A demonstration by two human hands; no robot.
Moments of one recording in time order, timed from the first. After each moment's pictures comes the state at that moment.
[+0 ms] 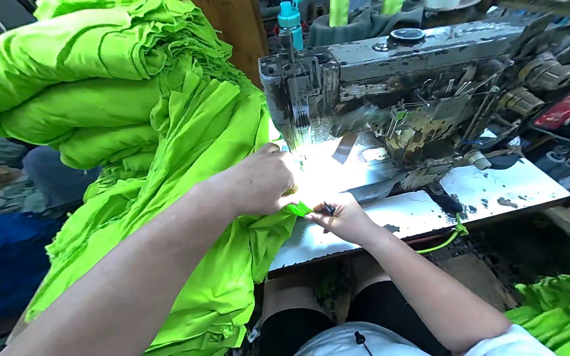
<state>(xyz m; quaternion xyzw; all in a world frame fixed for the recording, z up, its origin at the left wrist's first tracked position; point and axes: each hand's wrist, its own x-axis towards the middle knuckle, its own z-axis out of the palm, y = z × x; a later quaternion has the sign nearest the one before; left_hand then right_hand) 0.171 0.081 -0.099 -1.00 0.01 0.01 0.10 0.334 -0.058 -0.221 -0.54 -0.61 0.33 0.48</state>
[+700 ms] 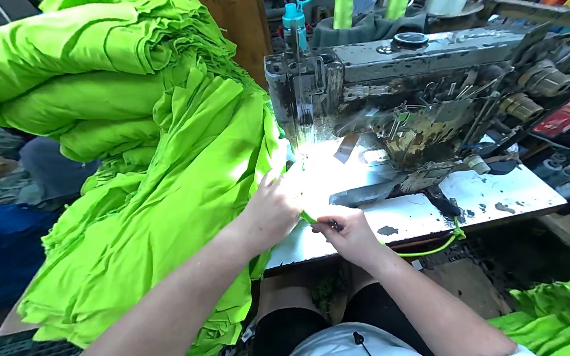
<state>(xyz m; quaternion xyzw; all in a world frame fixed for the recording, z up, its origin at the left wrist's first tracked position) 0.154 0.041 -0.168 -0.98 -0.08 -0.14 0.08 0.323 -0.084 -0.240 -0.52 -0.65 0.18 0.53</state>
